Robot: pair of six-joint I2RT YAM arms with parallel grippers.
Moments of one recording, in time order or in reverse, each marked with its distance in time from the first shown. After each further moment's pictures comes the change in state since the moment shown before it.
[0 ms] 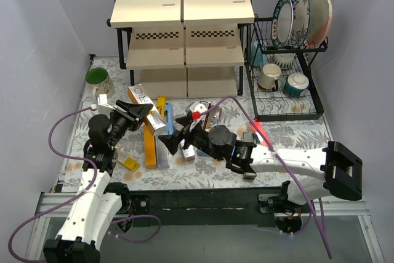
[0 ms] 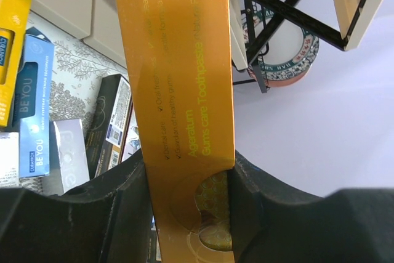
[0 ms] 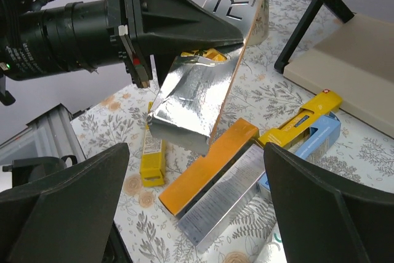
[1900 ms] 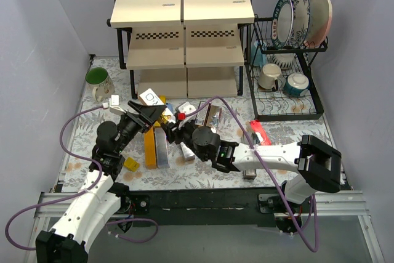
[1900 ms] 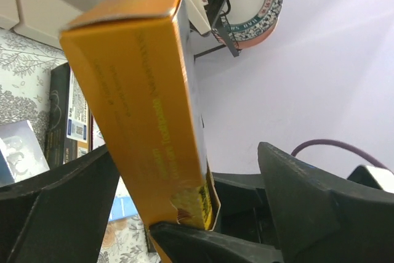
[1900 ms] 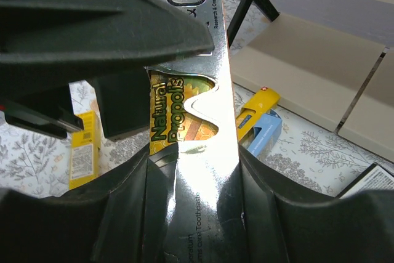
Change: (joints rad) left arm -0.182 -0.004 -0.111 0.282 -0.023 0.006; right arm 0.013 0.200 0.089 0.087 0.252 -0.119
